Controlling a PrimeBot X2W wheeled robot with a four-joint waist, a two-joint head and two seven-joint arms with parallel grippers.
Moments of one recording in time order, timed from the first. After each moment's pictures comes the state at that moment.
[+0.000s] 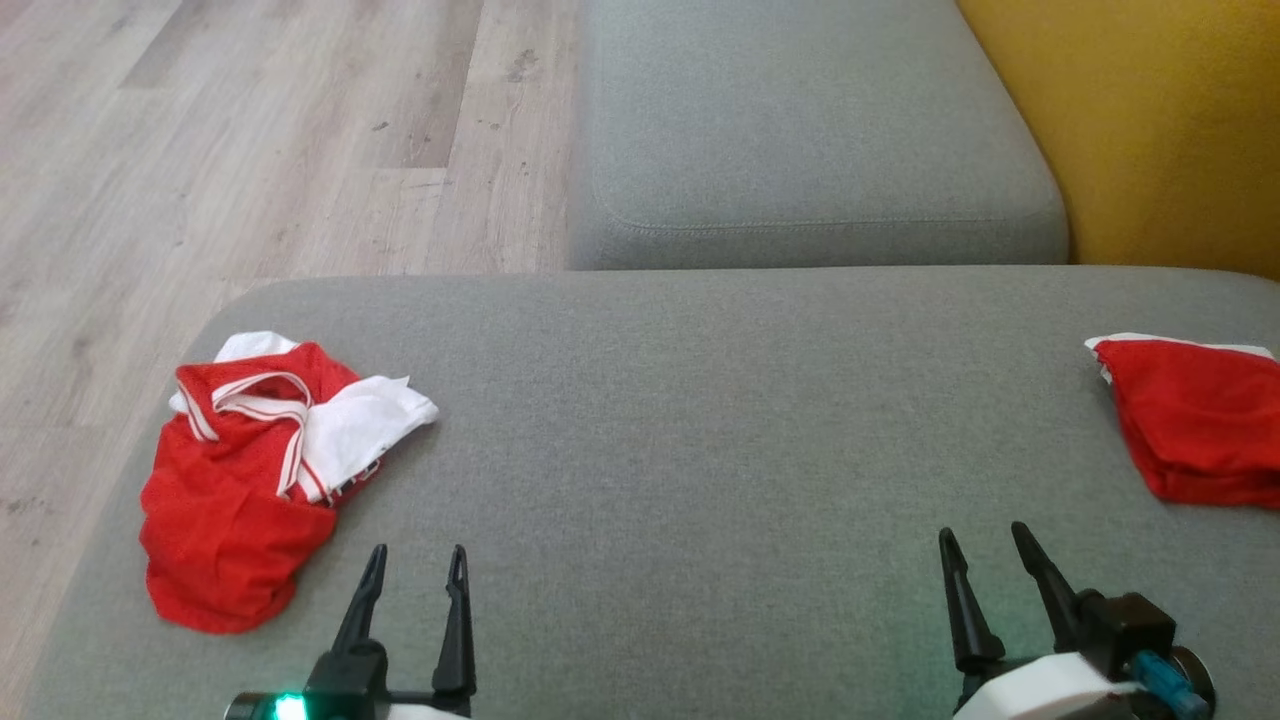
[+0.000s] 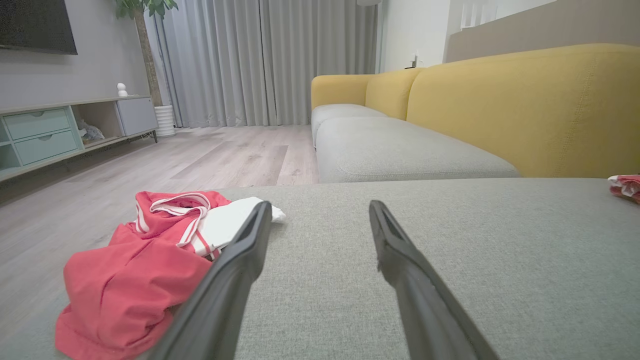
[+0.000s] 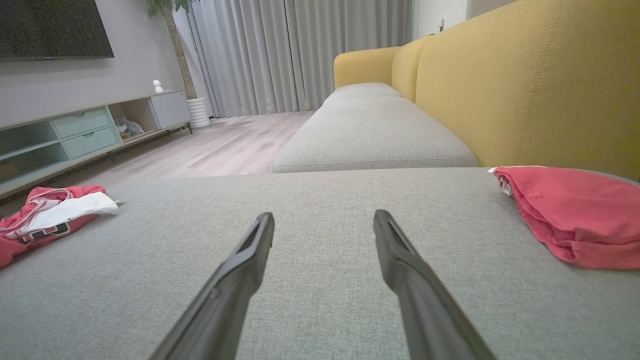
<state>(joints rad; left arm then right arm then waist) 0.07 0.06 -0.24 0.32 -0.12 0.11 -0.26 0.08 -0.06 0.07 0.38 0.12 0.12 -0.25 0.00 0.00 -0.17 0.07</state>
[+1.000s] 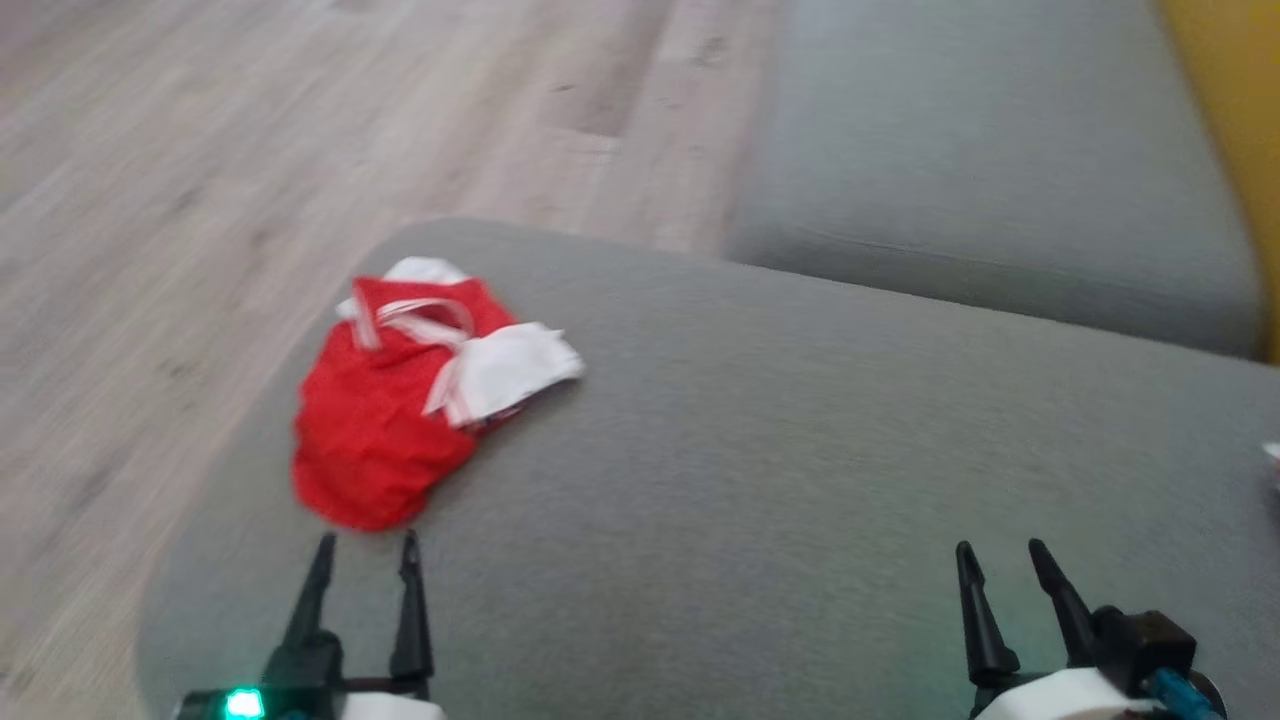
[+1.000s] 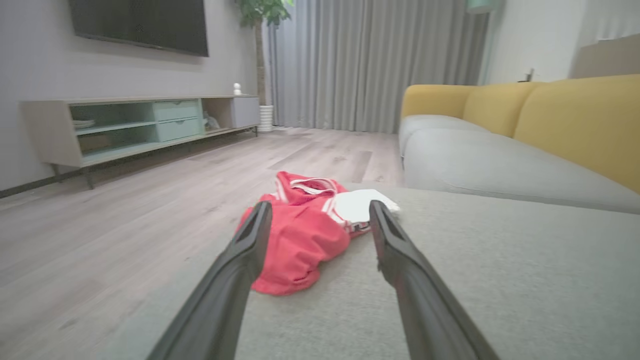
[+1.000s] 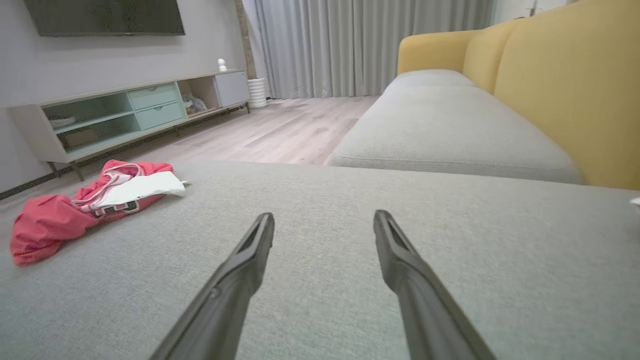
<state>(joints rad) 0.07 0.06 -0.16 0.29 -0.09 0.11 -0.26 0.11 -0.04 0.04 0.37 0.15 0.12 -0.25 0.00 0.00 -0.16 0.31</state>
